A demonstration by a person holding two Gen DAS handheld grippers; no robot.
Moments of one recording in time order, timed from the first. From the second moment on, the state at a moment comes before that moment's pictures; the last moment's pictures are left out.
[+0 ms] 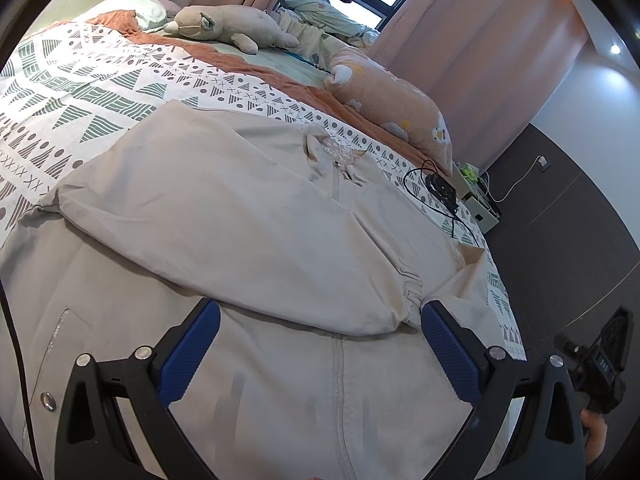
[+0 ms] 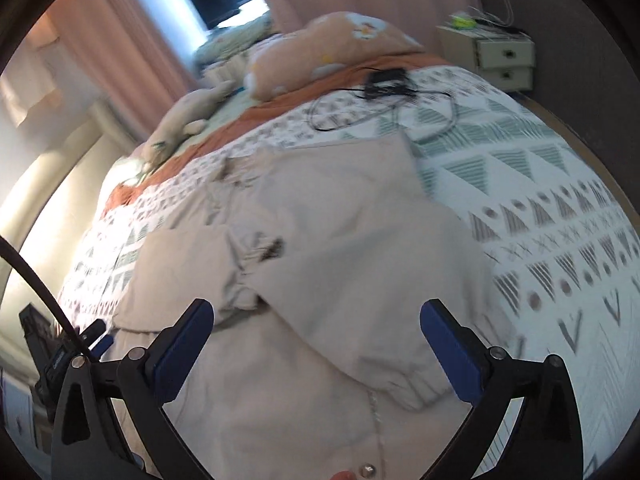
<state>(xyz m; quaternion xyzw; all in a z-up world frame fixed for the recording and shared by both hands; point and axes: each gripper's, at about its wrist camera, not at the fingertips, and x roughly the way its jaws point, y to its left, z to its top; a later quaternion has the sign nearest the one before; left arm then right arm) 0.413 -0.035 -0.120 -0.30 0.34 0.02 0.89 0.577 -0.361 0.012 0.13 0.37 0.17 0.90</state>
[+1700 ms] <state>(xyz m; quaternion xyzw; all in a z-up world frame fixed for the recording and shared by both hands) 0.380 0.015 -0.156 -0.34 0.34 0.09 0.87 0.551 -0.270 0.098 0.09 0.26 0.19 0.94</state>
